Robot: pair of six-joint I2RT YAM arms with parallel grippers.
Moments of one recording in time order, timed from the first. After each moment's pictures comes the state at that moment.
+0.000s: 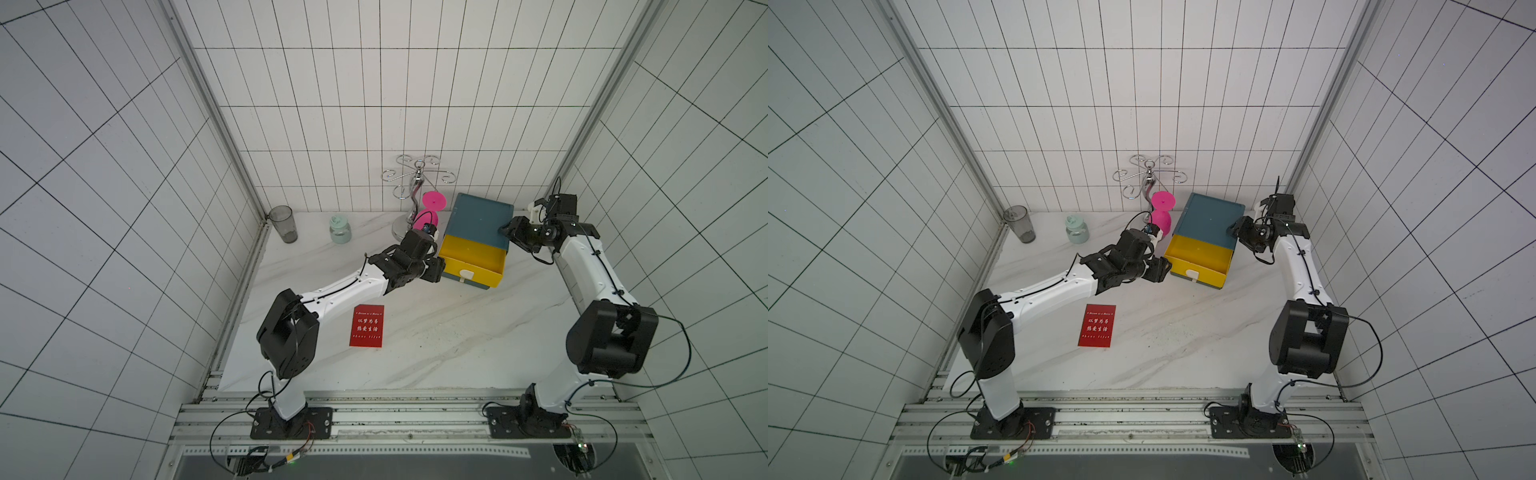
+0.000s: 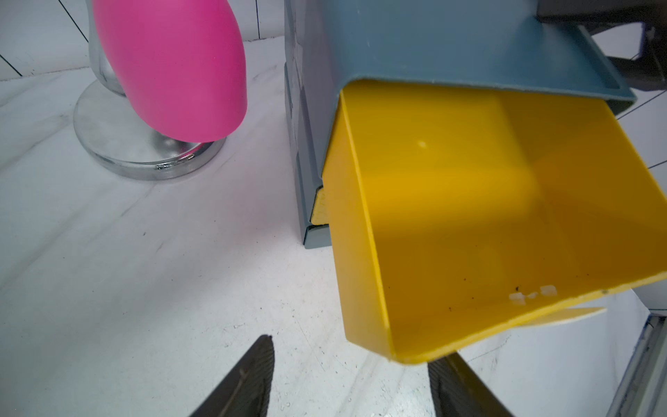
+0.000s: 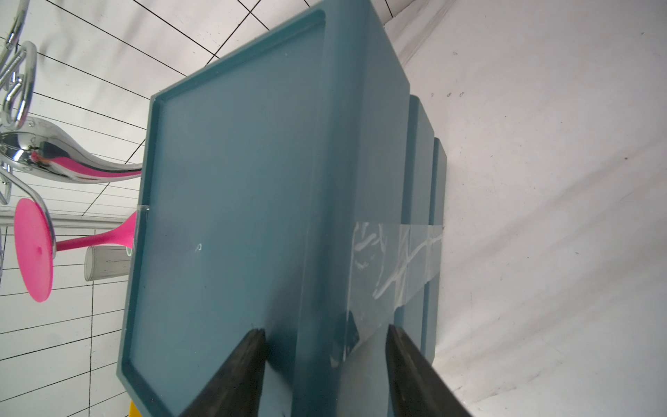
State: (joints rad) left arm -0.80 1.86 1.54 -0.34 -0.01 -0.35; right arm -0.15 1.69 1.55 -0.69 -0.43 0.40
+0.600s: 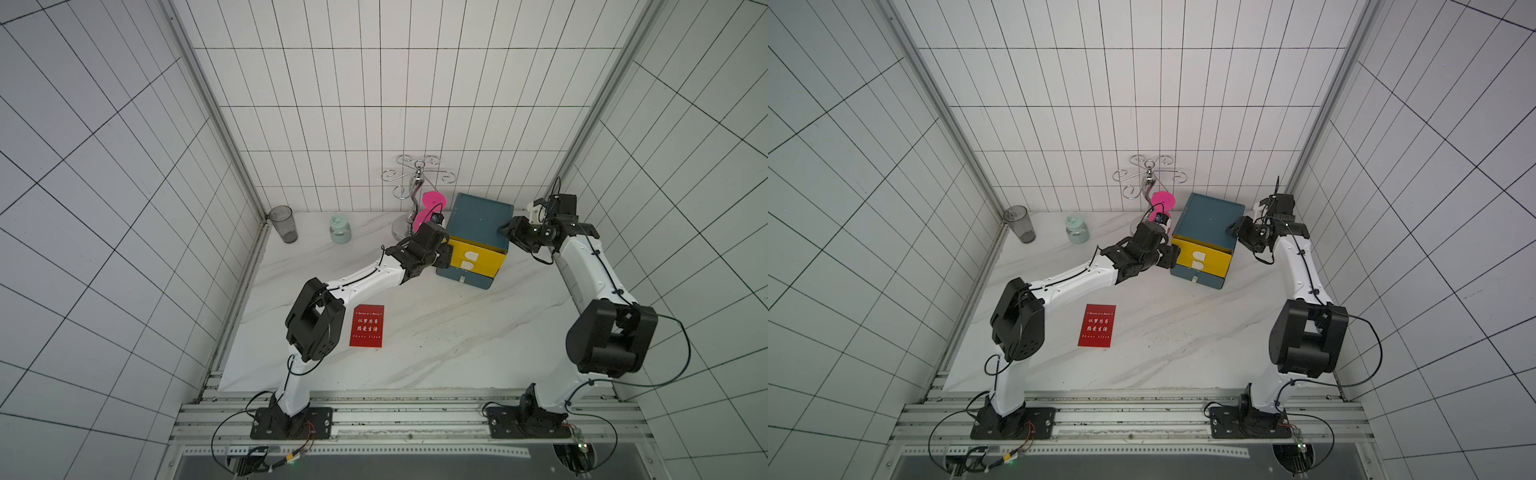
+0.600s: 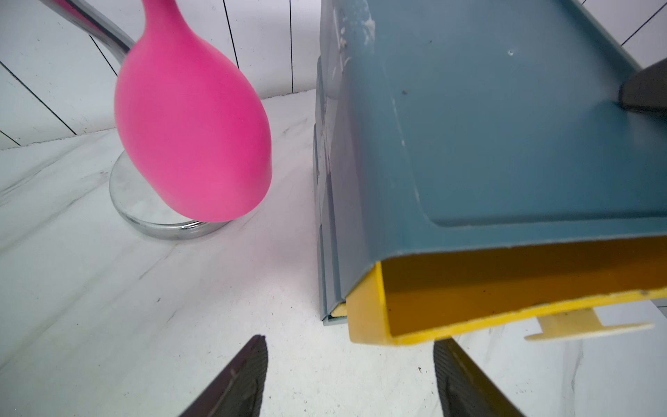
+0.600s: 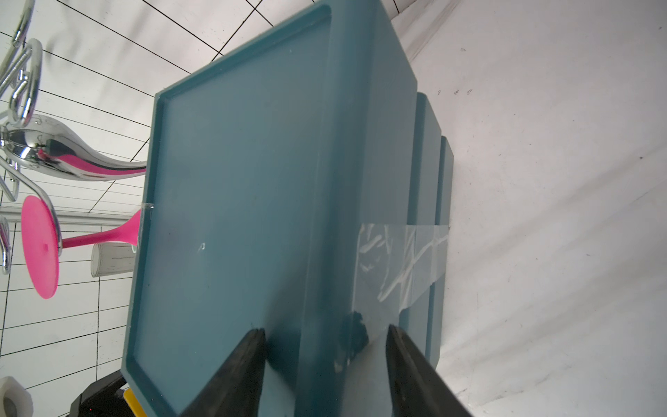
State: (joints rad) left arm -0.80 2.06 1.76 -0.30 -0.14 -0.34; right arm -0.15 1.69 1.55 -0.69 -0.46 0.40
